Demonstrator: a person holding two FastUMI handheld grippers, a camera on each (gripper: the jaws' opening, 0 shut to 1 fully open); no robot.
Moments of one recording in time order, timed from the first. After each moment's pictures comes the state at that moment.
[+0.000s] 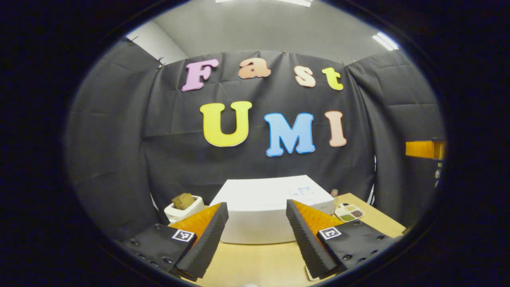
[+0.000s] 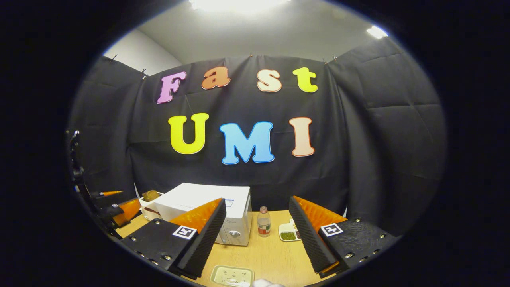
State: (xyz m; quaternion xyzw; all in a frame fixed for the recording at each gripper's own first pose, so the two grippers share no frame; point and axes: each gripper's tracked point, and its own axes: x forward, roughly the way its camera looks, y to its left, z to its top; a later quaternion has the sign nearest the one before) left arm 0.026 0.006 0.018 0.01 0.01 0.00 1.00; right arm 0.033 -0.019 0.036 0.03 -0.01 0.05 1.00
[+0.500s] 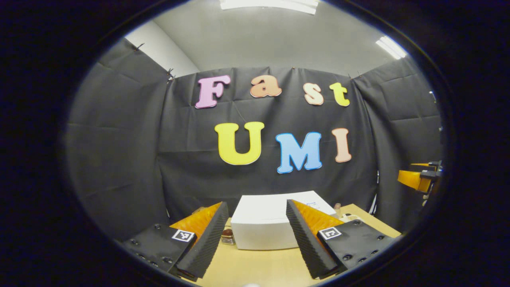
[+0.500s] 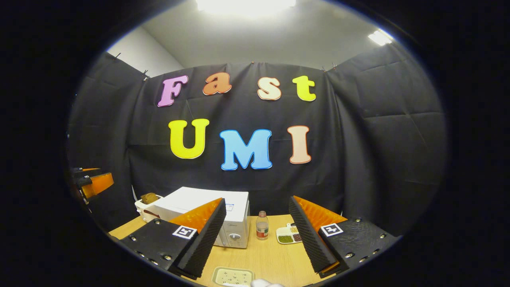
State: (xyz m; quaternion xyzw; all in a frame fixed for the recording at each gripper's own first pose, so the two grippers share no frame) left arm -0.023 0.045 0.081 0.00 -0.02 0.02 1.00; right arm 0.012 -0.006 0.054 0.02 -0.03 0.03 1.00
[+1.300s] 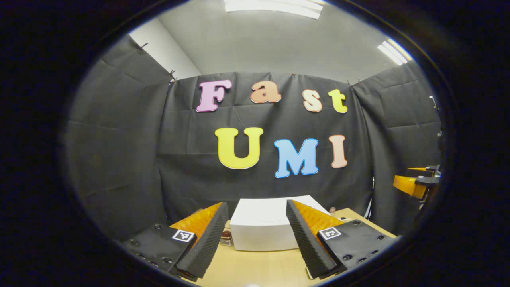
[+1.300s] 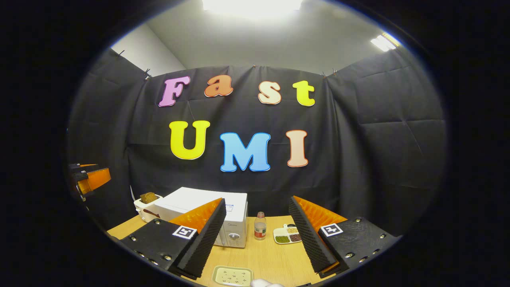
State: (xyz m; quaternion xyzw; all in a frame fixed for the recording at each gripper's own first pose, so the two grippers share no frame) left arm -0.042 0.049 0.088 -0.01 -0.03 0.01 1.00; right arm -0.010 0.004 0.067 0.01 -0.03 0.02 1.00
